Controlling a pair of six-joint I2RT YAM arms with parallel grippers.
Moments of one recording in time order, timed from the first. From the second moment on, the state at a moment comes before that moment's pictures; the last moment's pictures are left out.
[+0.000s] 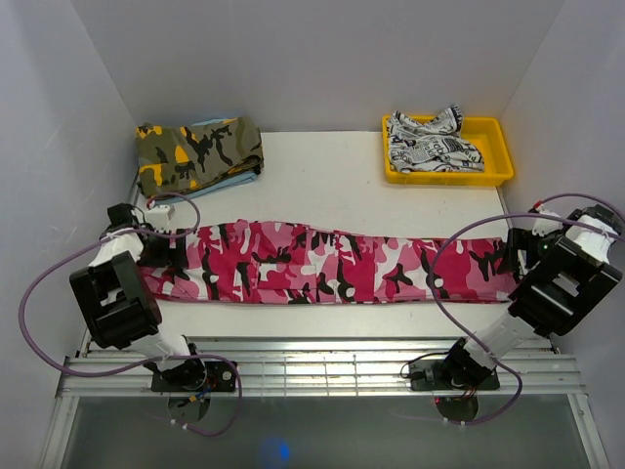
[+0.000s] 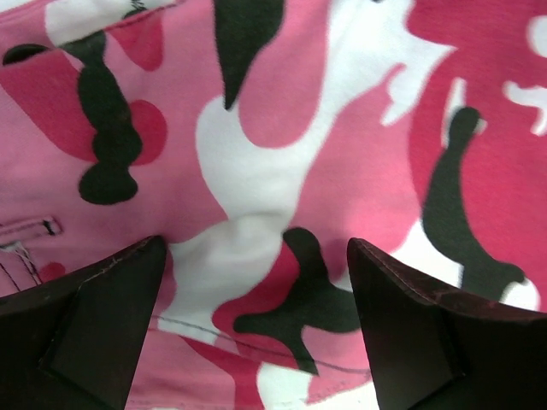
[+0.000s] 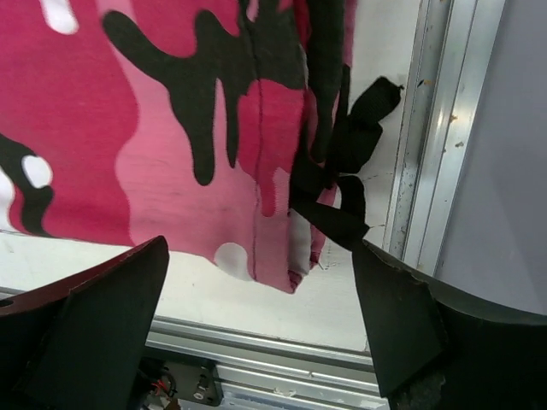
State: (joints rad) left arm 0.44 1.56 0.90 -0.51 0.32 0.49; right arm -0.74 1.67 1.22 -0.99 -0.39 -0.69
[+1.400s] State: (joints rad) left arm 0.45 1.37 0.96 -0.65 0.62 0.50; right arm -0.68 1.67 1.39 -1.25 -0.73 -0.83
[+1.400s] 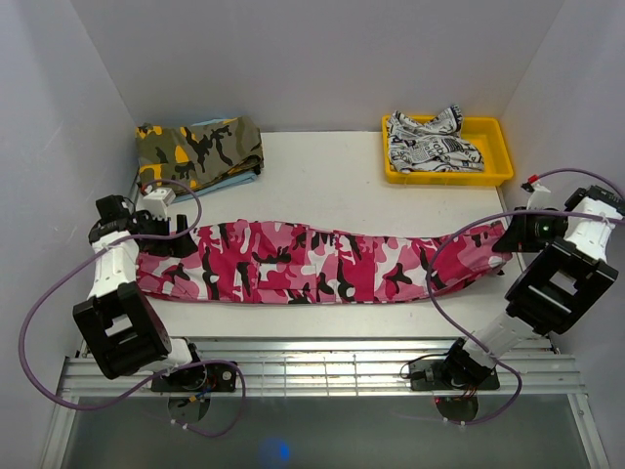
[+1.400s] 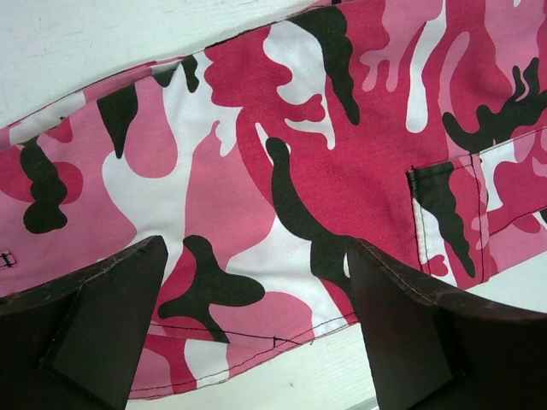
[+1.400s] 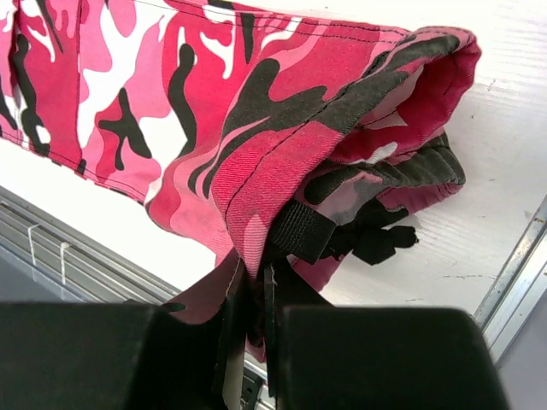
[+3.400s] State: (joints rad) left arm 0.45 1.40 0.96 -0.65 0.63 0.41; right arm -0.63 1.66 1.36 -1.16 -0.81 -0.71
